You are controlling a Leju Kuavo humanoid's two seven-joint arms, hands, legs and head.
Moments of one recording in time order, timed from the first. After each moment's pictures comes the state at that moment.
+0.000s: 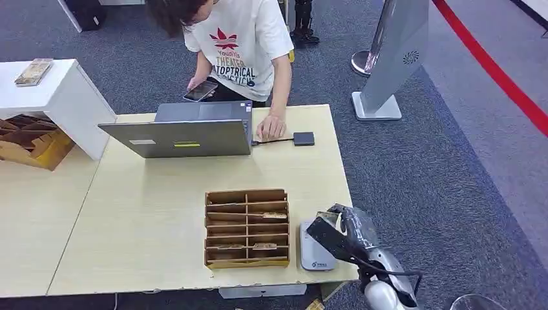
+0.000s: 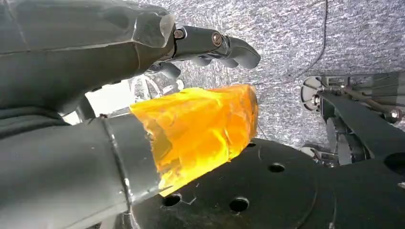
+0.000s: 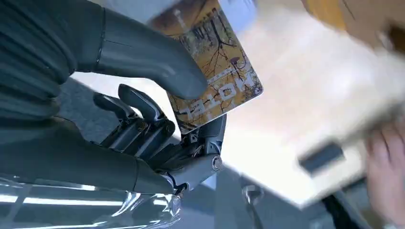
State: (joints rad) left arm -0.01 -0.03 -0.45 -0.17 0.43 0.22 0.00; right arm -0.06 -0.13 0.40 -1.41 0.66 -0.23 0.06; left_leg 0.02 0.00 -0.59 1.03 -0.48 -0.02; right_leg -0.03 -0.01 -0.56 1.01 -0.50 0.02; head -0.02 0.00
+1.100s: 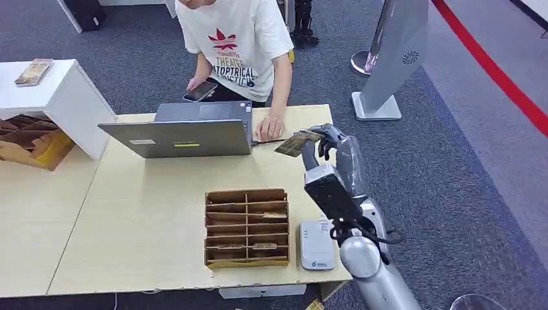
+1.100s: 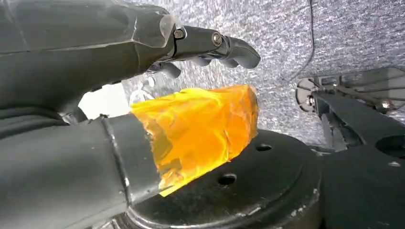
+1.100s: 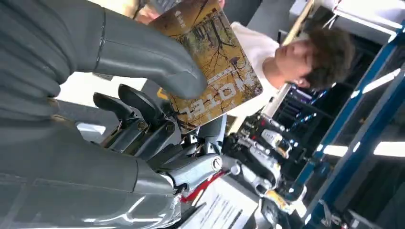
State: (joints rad) left arm -0.02 -0.03 -0.51 -0.17 0.37 0.21 0.00; right arm -0.33 0.05 0.47 -1.53 0.53 -0.37 -0.14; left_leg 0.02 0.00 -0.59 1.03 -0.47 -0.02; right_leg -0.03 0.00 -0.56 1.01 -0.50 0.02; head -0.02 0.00
